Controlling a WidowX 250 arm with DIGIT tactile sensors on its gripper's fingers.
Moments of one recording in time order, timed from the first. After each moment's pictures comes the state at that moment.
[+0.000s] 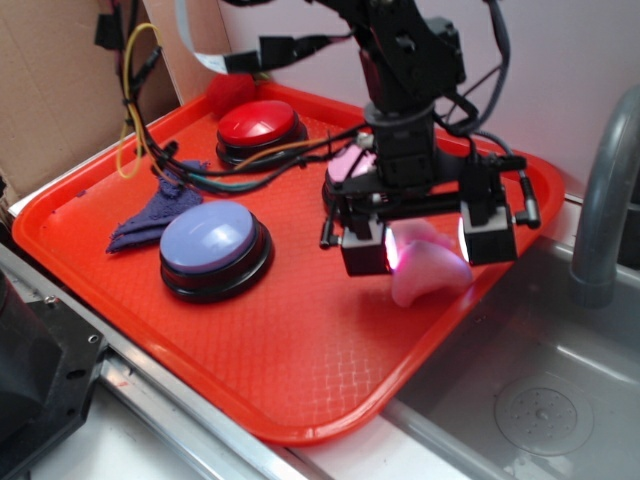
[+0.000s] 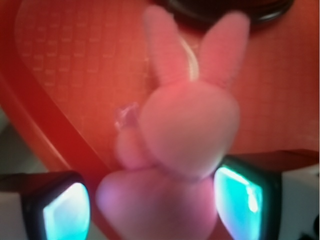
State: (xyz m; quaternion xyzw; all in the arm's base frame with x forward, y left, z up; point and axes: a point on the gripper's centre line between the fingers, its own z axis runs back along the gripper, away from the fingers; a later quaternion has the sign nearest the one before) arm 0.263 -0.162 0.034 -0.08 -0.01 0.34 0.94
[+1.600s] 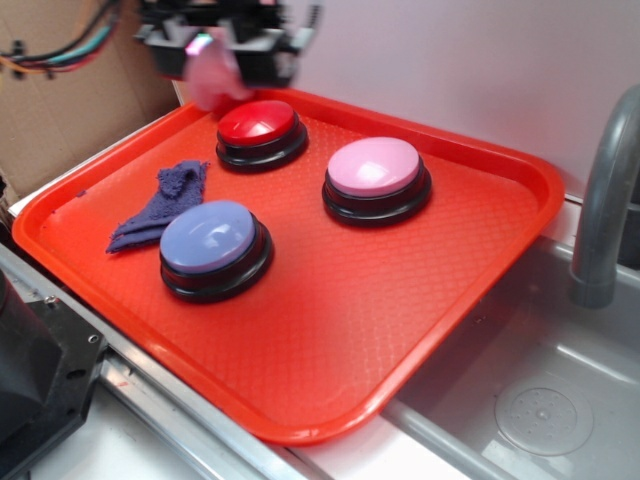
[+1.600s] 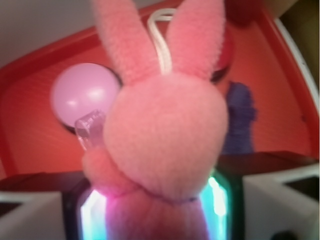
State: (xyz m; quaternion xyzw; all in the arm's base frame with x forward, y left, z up) arm 0.219 -0.009 0.154 0.02 -0.07 0.22 0.97
